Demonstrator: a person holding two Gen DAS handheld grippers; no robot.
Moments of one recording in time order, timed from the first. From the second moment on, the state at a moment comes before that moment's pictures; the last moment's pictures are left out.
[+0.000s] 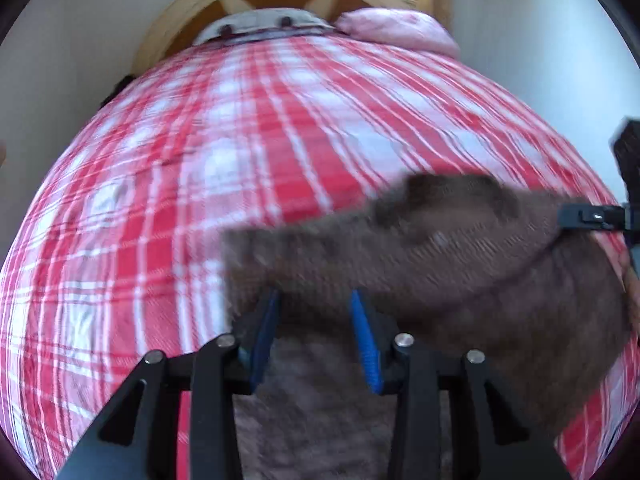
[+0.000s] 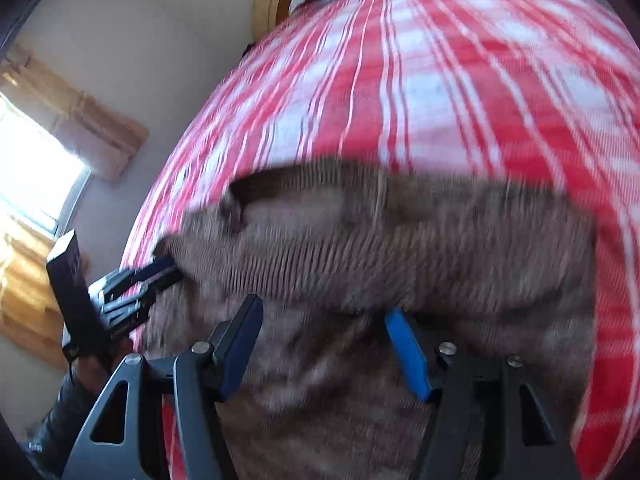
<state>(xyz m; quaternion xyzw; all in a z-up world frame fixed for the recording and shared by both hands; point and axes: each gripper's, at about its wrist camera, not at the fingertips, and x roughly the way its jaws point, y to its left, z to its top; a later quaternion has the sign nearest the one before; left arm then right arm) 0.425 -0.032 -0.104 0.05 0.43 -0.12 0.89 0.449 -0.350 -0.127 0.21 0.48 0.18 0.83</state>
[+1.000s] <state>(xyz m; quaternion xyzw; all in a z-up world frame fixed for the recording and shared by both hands) 0.383 -0.008 -0.099 0.03 0.45 -0.10 0.89 0.335 -0.384 -0.107 0.15 0.42 0.07 0.89</state>
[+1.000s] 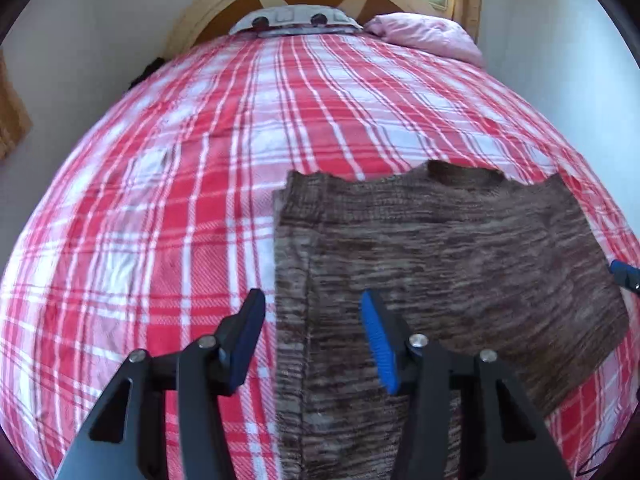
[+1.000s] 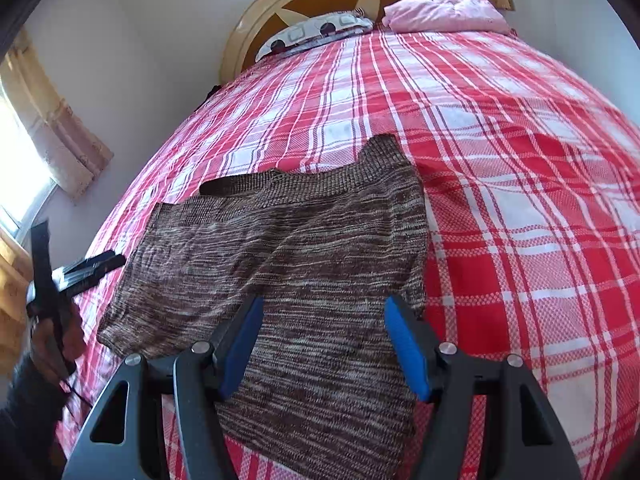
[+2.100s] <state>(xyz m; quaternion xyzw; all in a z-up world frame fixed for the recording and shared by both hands) 0.300 0.001 -0.137 0.06 0.45 -0.04 0.89 0.309 -0.310 -0.131 0.00 0.45 0.03 0.89</state>
